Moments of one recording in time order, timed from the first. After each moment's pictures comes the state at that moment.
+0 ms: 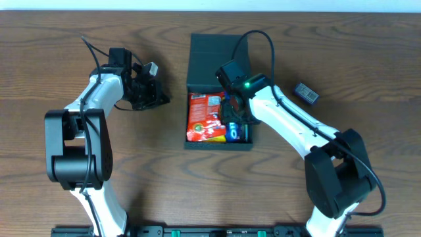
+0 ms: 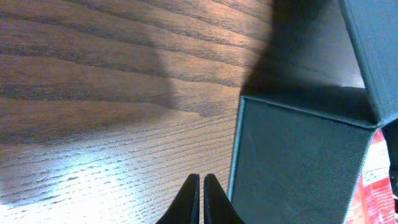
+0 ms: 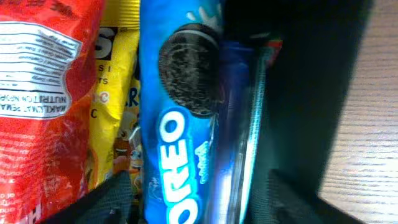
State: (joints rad) left arm 0.01 2.01 1.30 -0.66 0.65 -0.14; right arm 0.55 1.91 1.41 -0.92 0.06 0.55
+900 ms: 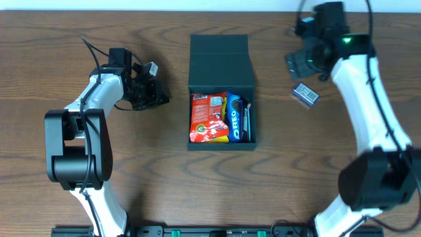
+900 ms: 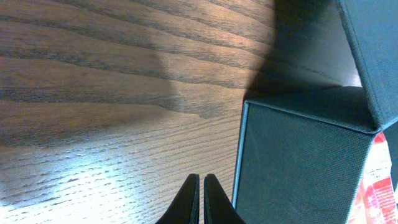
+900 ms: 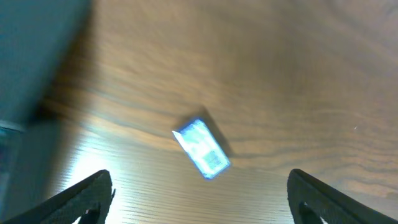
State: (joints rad) left arm 0.01 2.01 1.30 -0.66 0.65 -0.14; right arm 0.03 1.87 1.71 -0.98 0.08 -0.28
